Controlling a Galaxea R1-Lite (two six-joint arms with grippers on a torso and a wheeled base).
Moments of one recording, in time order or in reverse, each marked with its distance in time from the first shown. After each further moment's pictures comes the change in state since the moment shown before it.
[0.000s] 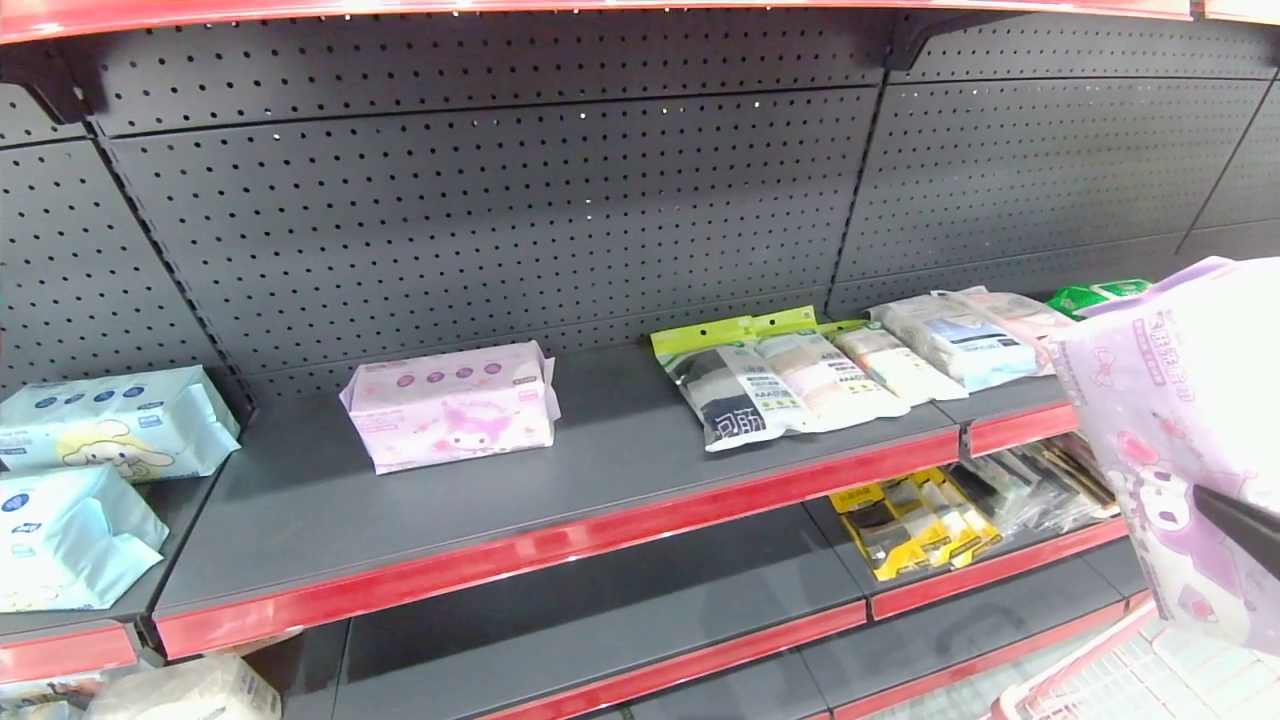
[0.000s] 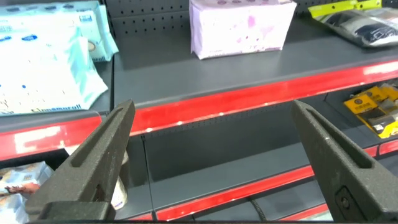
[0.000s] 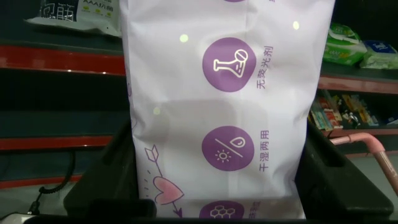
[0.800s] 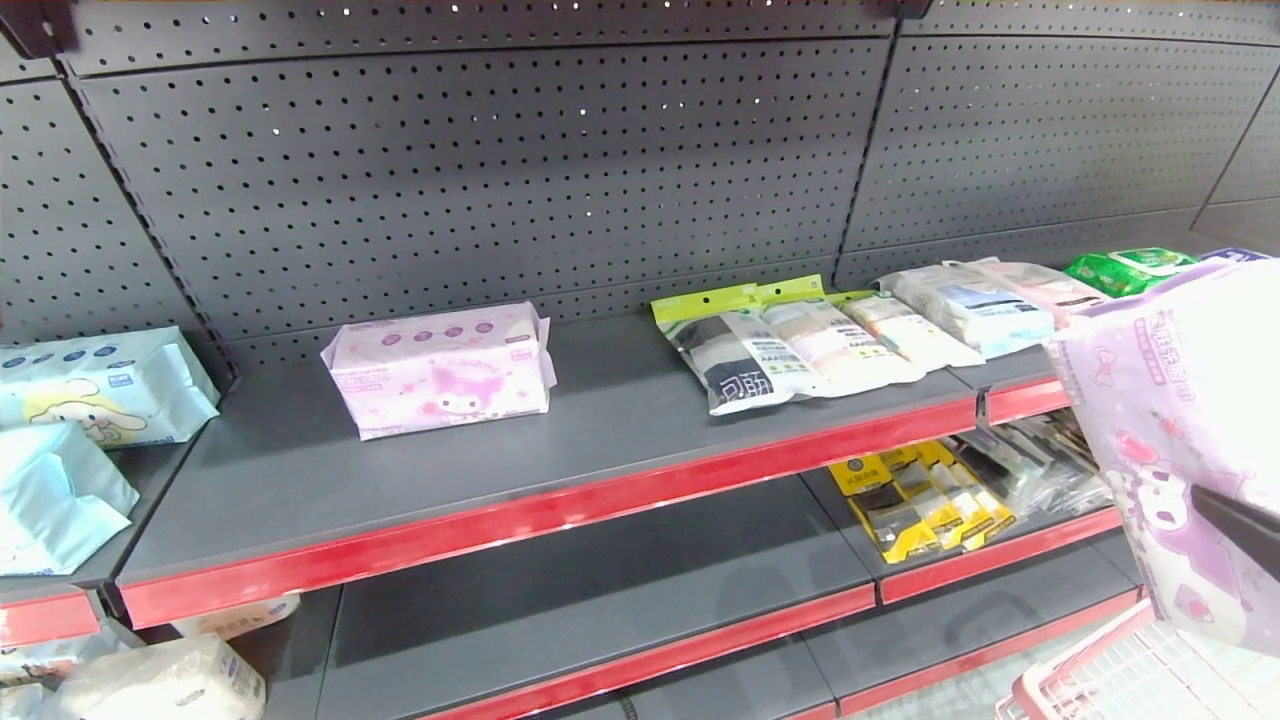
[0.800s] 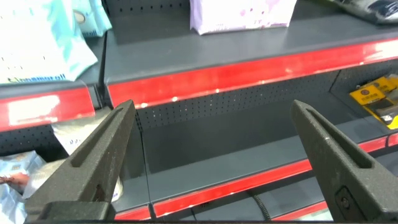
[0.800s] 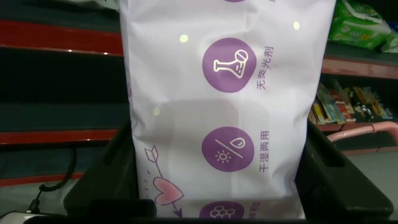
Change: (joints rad) left arm 0.000 0.000 -0.001 0.000 0.000 0.000; right arm 0.000 0.003 0.000 0.002 0.000 0.016
